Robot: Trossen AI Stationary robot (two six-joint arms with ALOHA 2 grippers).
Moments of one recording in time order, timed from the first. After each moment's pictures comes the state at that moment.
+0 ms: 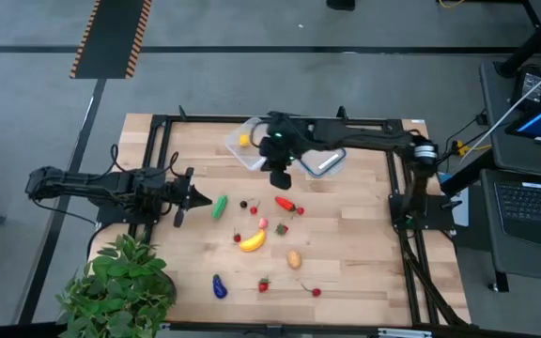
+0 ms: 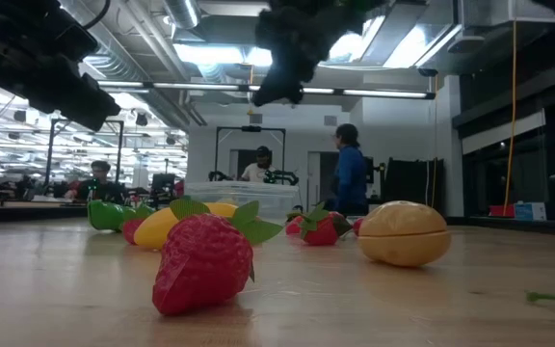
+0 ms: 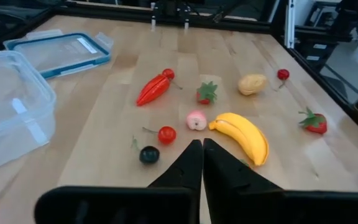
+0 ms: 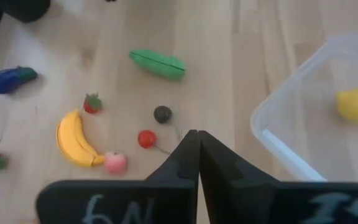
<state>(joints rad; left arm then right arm) 0.01 0.34 0.16 -0.15 0.07 -0.10 -0.24 1.87 1.64 -0.62 -0.29 -0.12</state>
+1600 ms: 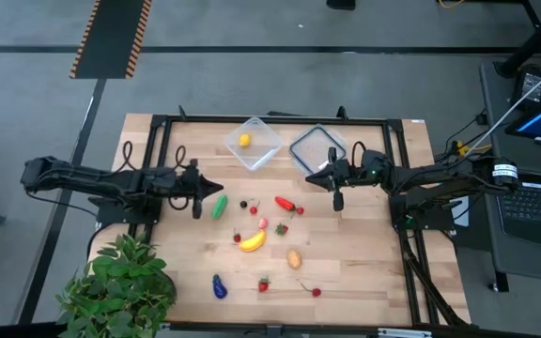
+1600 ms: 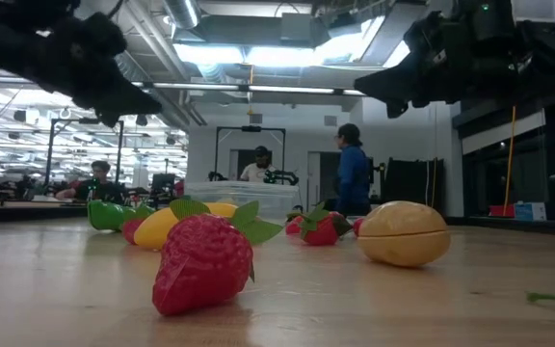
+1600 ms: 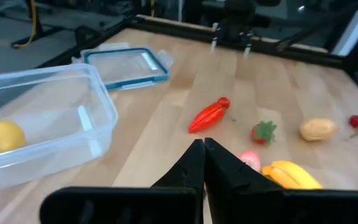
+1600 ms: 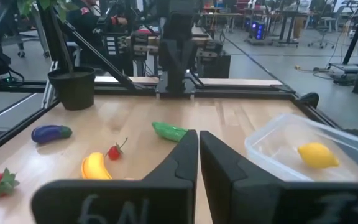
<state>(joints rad) 0.00 0.65 0.23 0.11 -0.20 -0.21 -0.24 1.20 0.33 0.81 -0.28 -0.03</state>
